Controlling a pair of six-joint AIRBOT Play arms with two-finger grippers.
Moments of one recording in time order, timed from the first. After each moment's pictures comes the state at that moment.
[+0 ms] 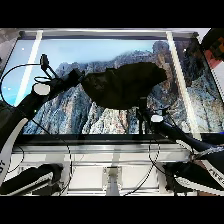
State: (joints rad) left arm -0.20 -1.22 0.97 0.61 -0.36 -1.42; right arm 0.54 -1.25 0.56 0.05 -0.26 1.75
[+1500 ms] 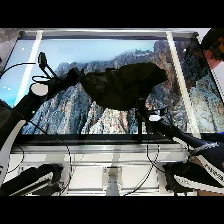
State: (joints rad) left arm -0.20 -1.19 0.97 0.61 -0.36 -1.40; right arm 0.54 -1.31 0.57 0.08 -0.26 1.74
